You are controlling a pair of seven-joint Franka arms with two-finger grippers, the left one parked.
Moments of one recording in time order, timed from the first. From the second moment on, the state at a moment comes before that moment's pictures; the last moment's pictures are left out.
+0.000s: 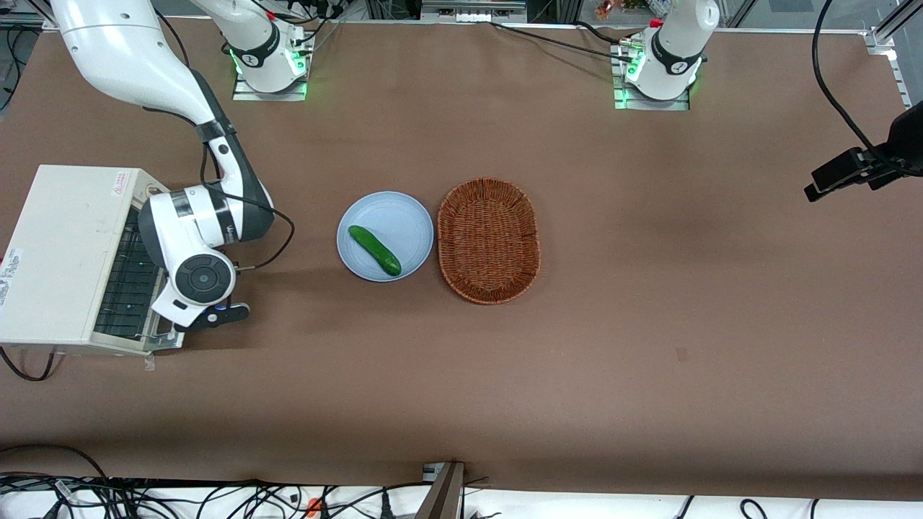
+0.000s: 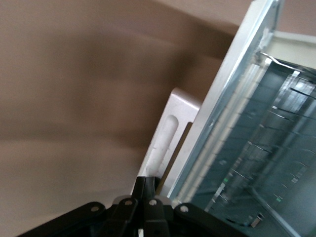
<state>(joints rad) 0.14 0.65 0.06 -1.56 -0.49 1.79 0.15</state>
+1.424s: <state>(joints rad) 0.10 0.77 0.04 -1.53 -0.27 1.88 0.17</state>
